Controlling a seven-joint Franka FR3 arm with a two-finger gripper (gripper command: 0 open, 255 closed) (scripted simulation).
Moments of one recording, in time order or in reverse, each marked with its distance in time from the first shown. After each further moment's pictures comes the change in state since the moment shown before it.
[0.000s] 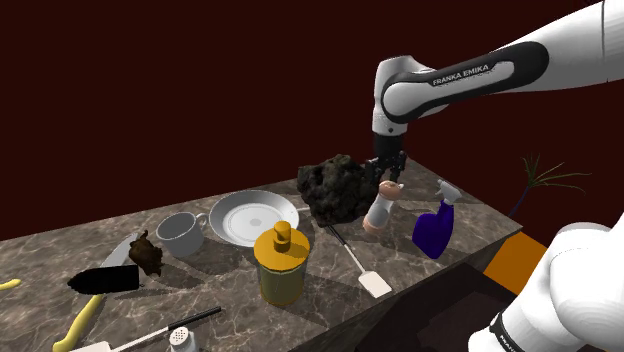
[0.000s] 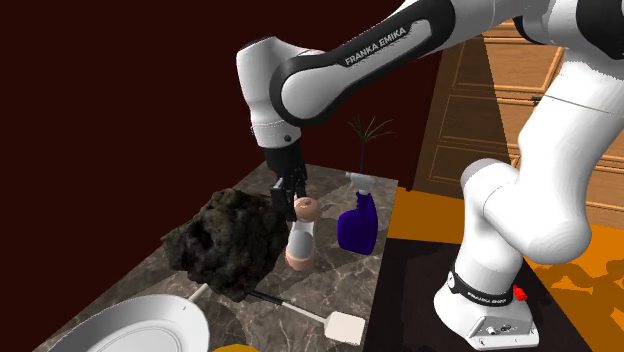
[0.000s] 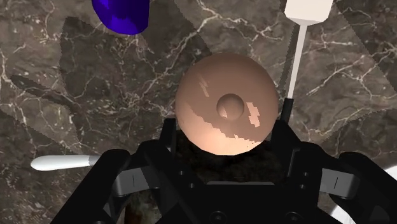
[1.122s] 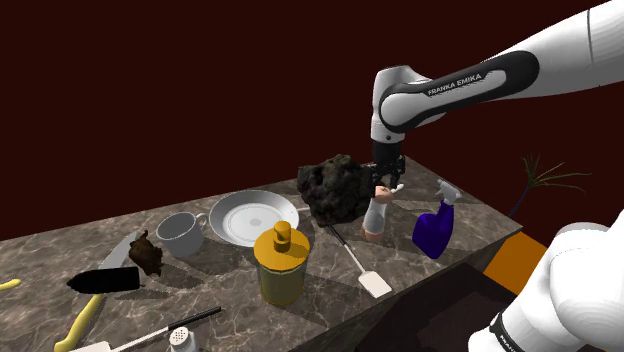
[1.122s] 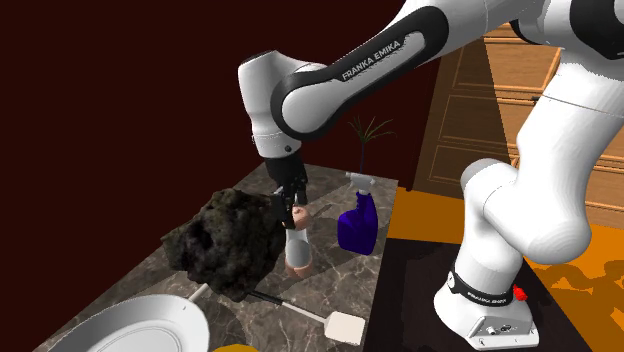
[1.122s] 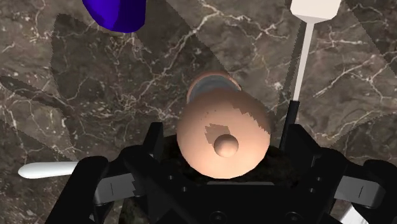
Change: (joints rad) arm 0.000 0.021 -0.003 -0.034 0.002 0.056 -0.003
